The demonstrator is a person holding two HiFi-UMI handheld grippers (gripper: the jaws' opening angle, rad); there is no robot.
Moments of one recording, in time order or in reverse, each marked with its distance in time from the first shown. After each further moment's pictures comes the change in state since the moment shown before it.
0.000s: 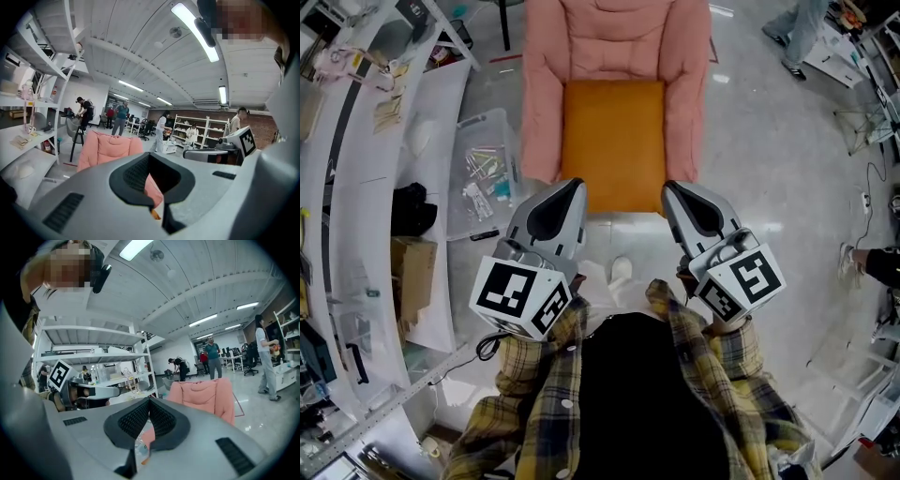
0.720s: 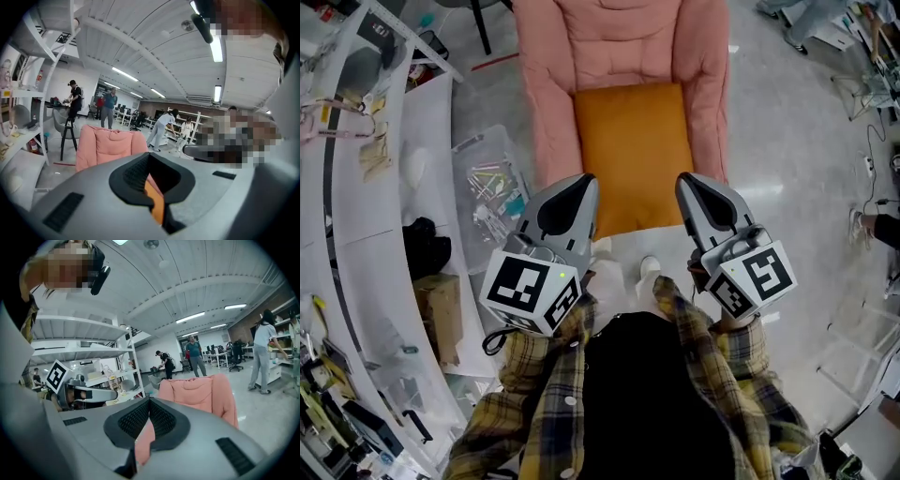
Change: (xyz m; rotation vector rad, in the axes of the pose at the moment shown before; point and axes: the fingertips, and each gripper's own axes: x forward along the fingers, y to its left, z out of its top) left arm 0.079 0.162 0.023 0.004 0.120 -0.158; right arm 0.166 -0.032 0.010 0.057 0.034 -0.194
